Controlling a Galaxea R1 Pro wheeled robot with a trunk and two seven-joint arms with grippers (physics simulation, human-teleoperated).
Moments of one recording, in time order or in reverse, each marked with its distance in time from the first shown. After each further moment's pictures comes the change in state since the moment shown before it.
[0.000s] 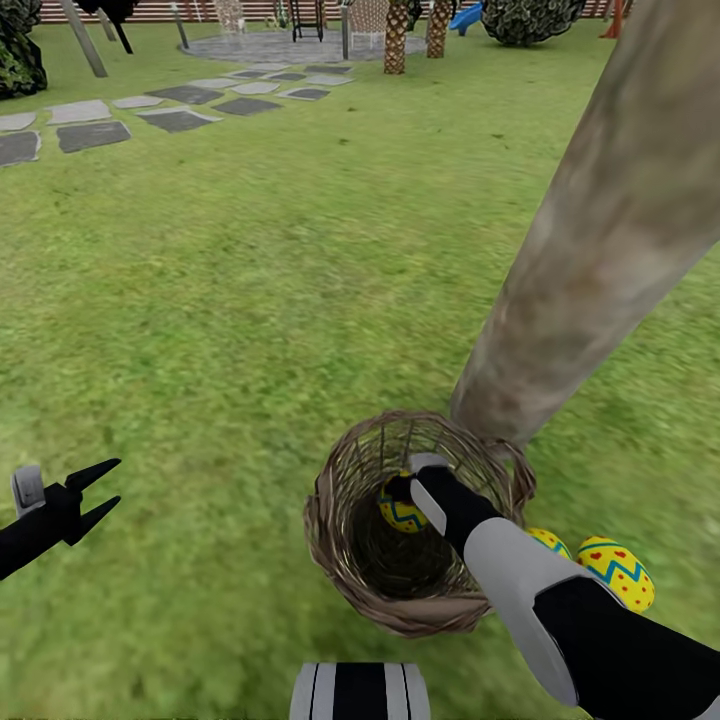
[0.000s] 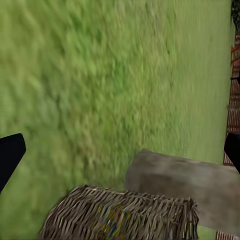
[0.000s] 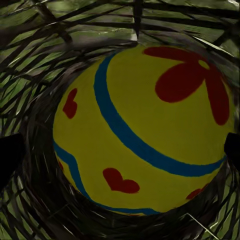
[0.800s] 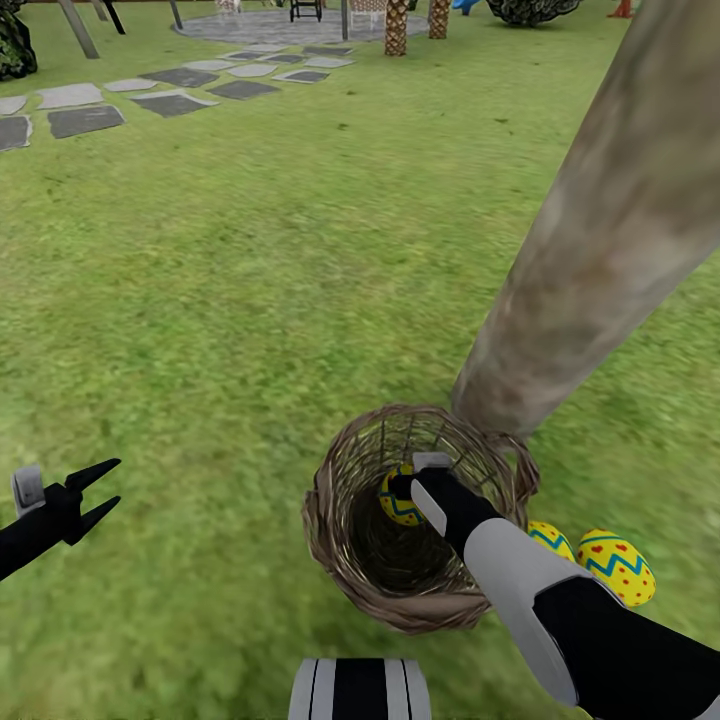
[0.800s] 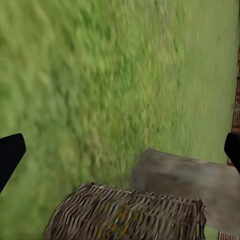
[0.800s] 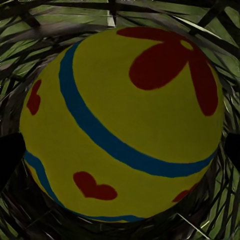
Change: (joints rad) left arm 0.000 0.000 0.000 0.000 0.000 0.000 0.000; right arm 0.000 0.000 0.000 0.005 -0.005 -0.030 -0.055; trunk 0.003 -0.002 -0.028
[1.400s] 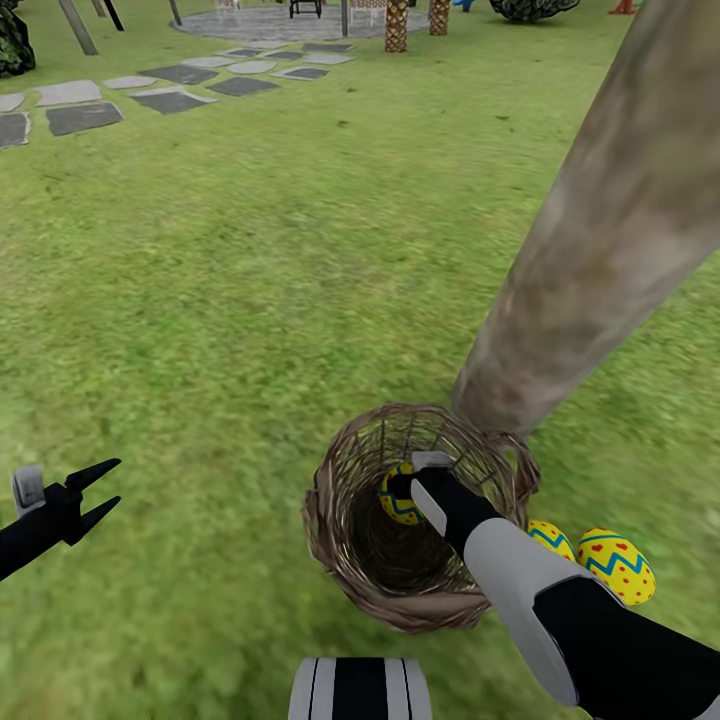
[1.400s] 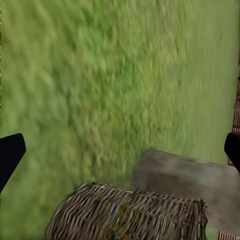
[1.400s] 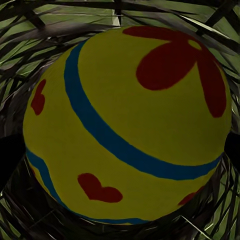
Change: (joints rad) left arm 0.000 0.000 0.000 0.000 0.000 0.000 0.000; right arm 0.000 0.000 0.000 -0.003 0.003 -0.004 0.012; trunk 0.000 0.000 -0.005
